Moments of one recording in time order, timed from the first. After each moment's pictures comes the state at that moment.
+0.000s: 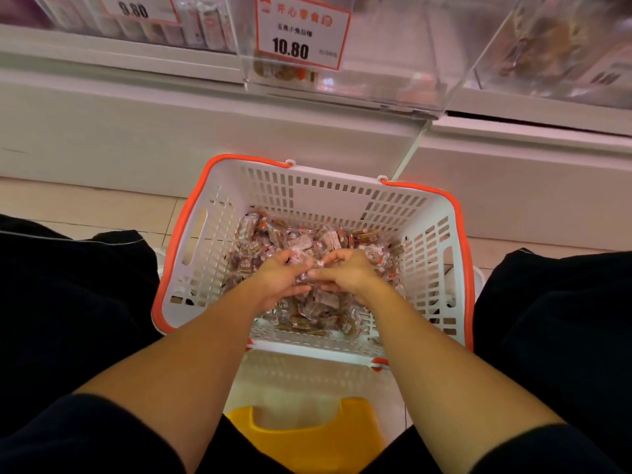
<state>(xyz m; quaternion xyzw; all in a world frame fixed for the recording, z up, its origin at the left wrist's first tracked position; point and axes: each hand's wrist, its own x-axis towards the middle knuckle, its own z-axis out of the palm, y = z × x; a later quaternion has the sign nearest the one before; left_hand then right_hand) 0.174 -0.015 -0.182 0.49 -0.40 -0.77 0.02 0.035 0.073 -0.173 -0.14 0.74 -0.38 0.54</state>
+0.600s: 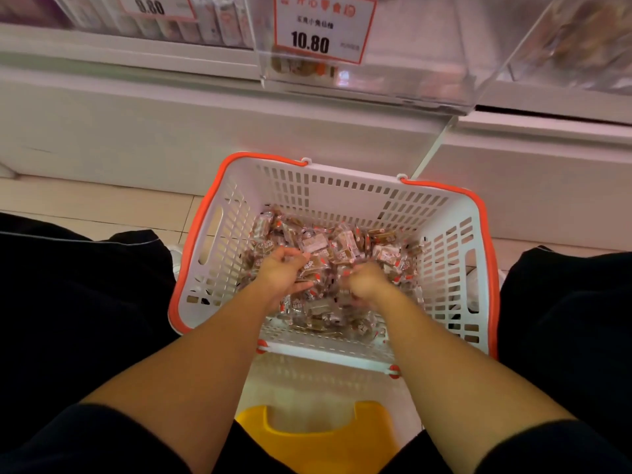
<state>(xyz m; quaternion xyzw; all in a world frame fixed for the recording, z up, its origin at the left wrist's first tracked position) 0.186 -0.024 -0.192 0.58 -0.38 -0.71 0.10 0.036 0.074 -0.199 -0.15 0.81 -0.22 0.52</state>
